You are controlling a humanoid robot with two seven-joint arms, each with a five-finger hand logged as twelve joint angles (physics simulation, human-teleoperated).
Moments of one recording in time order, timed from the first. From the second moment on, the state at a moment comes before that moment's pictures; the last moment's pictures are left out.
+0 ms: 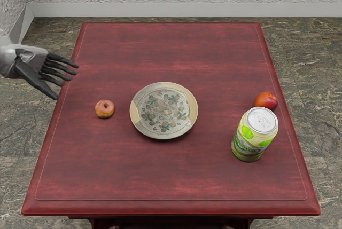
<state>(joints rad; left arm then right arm) -1.07 0.92 -0.44 -1.16 0.27 -0.61 0.59 -0.07 0.00 -0.03 0.28 0.07 0.01 0.09</state>
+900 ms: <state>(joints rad) -1.12 0.63 -0.29 -1.54 1.32 -0.41 0.61 -0.07 0.00 -0.03 0.28 0.07 0.01 0.09</state>
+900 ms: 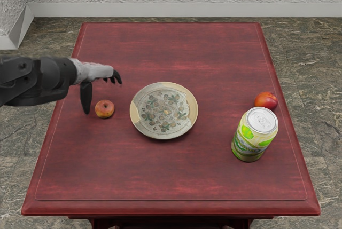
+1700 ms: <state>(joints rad) -1.02 0.58 -0.19 -1.53 1.47 -0.23 0.61 -0.06 0.00 -0.03 0.28 0.07 0.01 0.09</state>
